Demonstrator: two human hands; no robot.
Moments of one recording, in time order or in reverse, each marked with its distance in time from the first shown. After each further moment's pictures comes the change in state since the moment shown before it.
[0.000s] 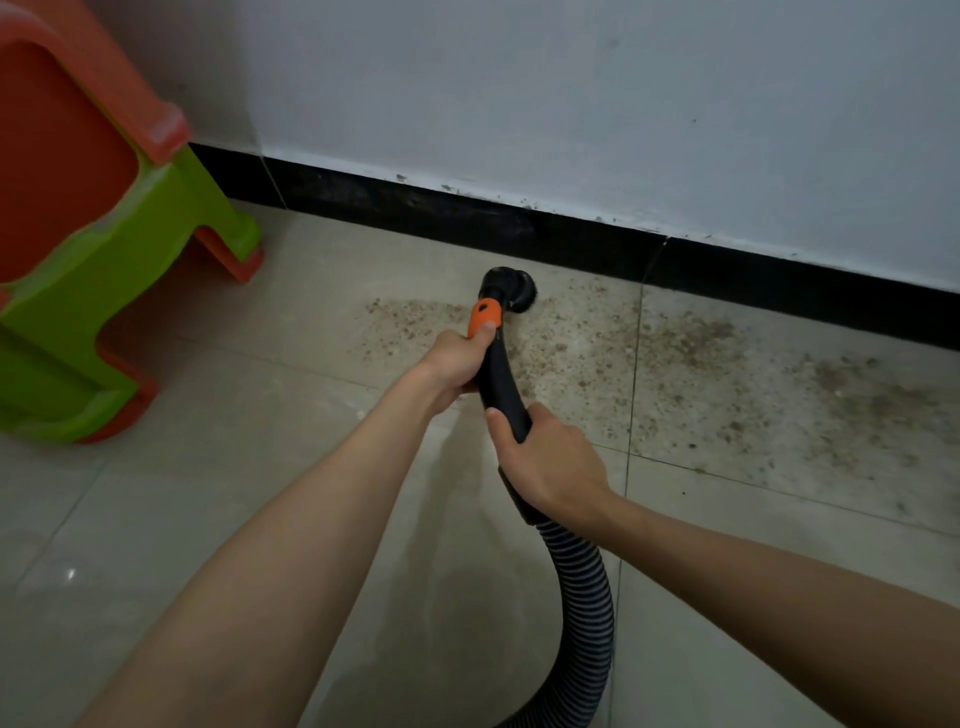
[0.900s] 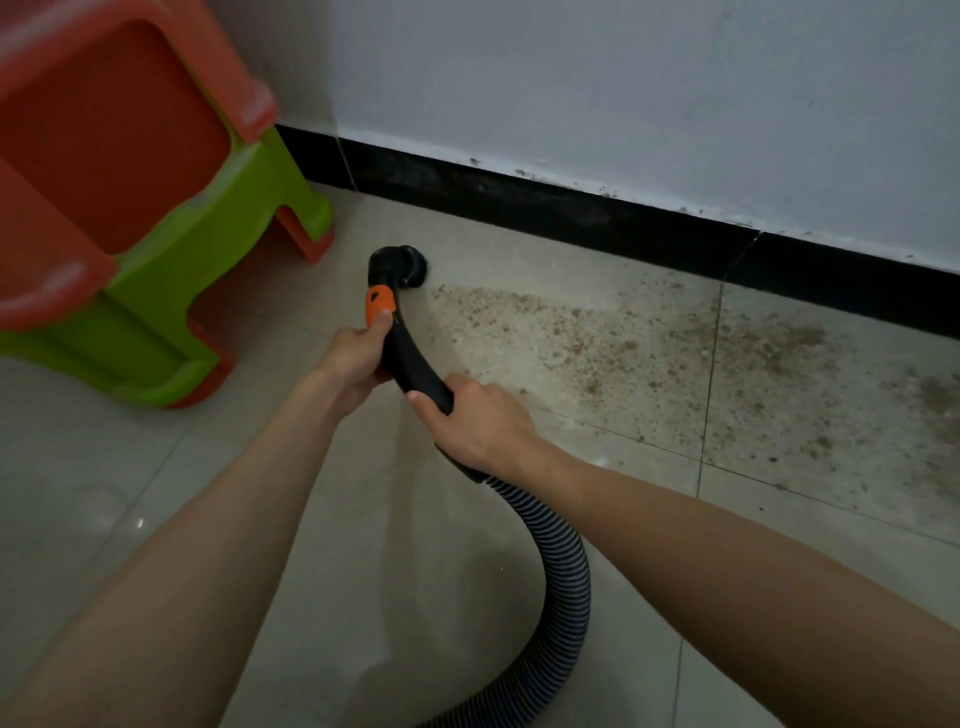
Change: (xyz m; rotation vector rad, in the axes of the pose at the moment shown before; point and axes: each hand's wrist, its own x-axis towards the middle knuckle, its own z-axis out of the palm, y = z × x) left_hand -0.010 -0.028 -0.144 -0.182 0.342 0.020; right_hand 0.028 -0.098 0.058 -0.133 -0.242 -0.312
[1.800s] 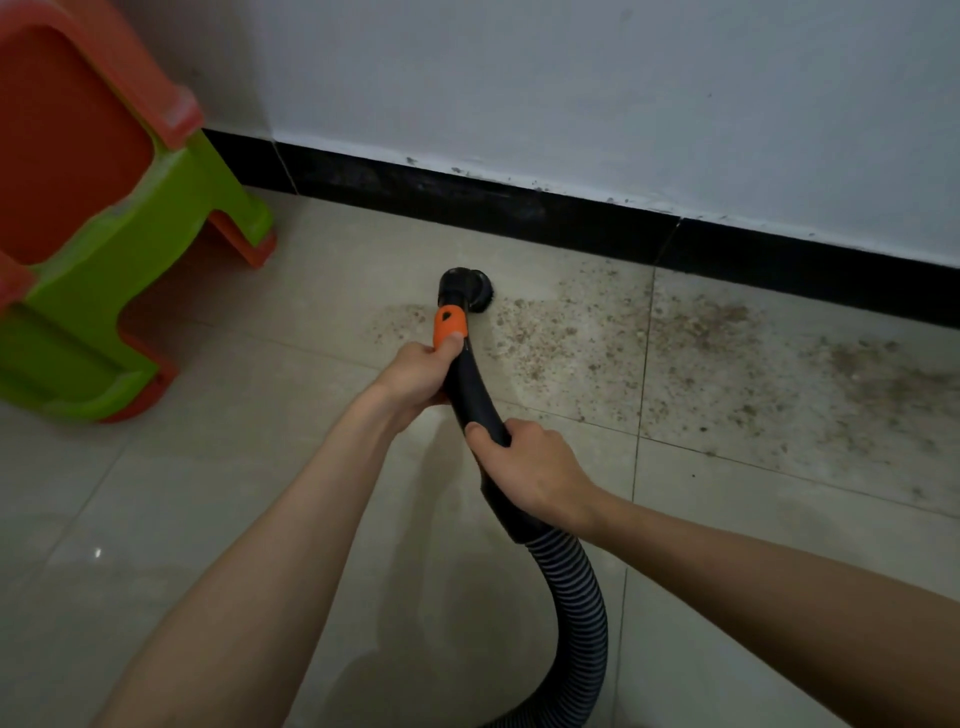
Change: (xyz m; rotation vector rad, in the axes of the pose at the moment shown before) left_hand -0.051 -0.018 0.093 0.168 -0.286 -0.002; right_hand -0.080 0.069 -0.023 0.283 0.032 0.271
